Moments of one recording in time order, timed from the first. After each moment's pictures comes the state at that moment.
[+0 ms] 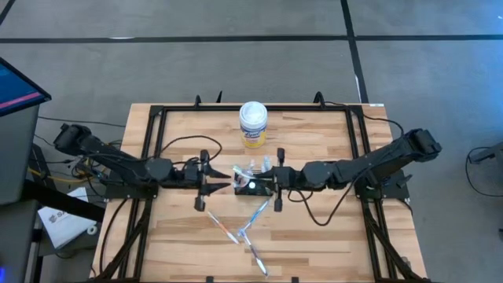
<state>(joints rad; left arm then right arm) -0.32 1.08 0.54 0.62 -0.33 0.04 0.30 1.46 0.98 0.42 0.37 -0.09</state>
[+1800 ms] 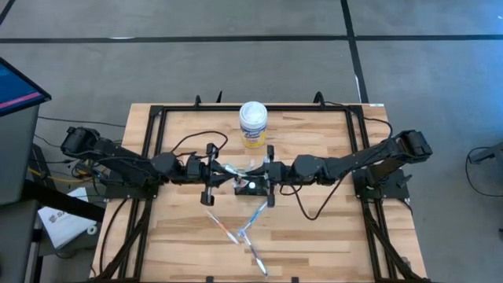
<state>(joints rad) -0.22 1.25 0.54 1.03 -0.18 0.11 0.21 1.56 0.98 0.56 0.21 -0.07</state>
